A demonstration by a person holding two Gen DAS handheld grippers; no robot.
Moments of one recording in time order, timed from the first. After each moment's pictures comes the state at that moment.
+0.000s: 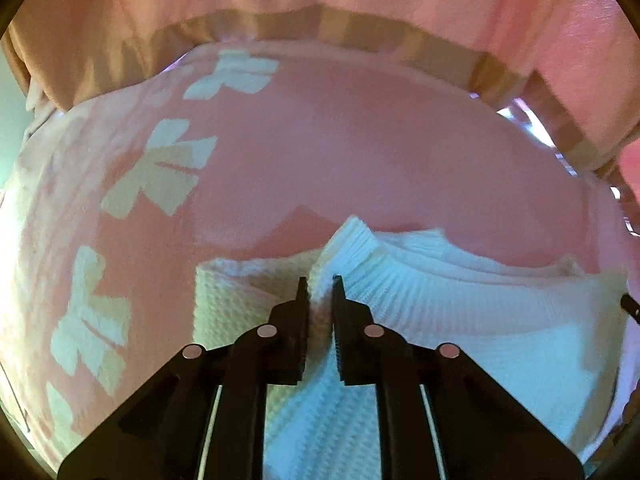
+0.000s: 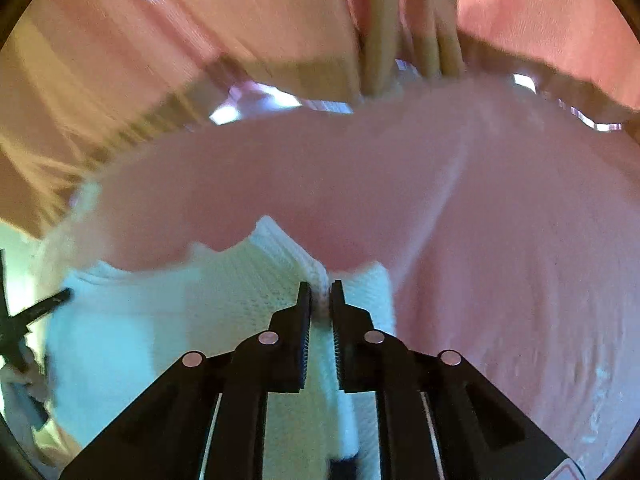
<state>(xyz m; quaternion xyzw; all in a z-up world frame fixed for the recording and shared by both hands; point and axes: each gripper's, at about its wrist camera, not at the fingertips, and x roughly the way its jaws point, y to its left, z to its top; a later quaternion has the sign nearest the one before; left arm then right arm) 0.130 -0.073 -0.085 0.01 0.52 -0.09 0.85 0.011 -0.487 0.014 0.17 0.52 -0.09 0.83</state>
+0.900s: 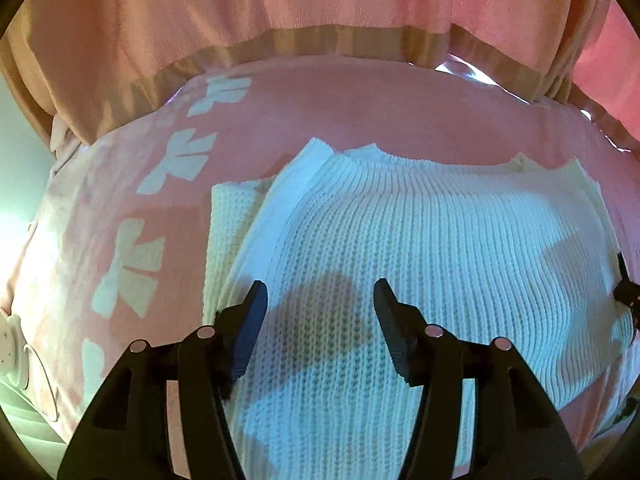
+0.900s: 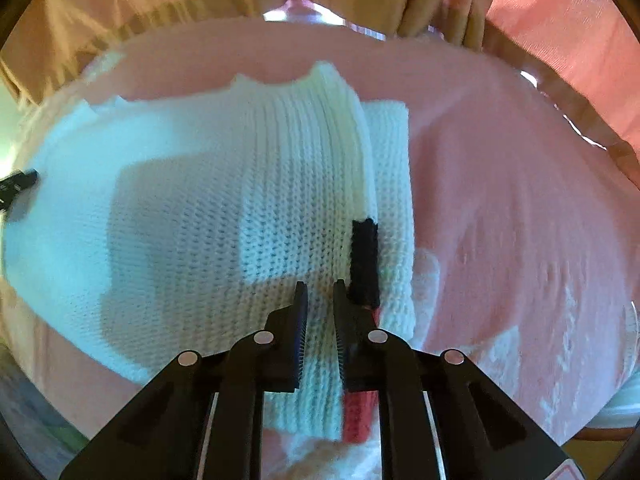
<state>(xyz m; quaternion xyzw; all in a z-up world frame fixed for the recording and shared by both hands) 0.020 -0.086 -0.069 0.11 0.48 -0.11 0.86 -0.085 -0.434 0.012 0.05 0.59 -0.06 0.80</state>
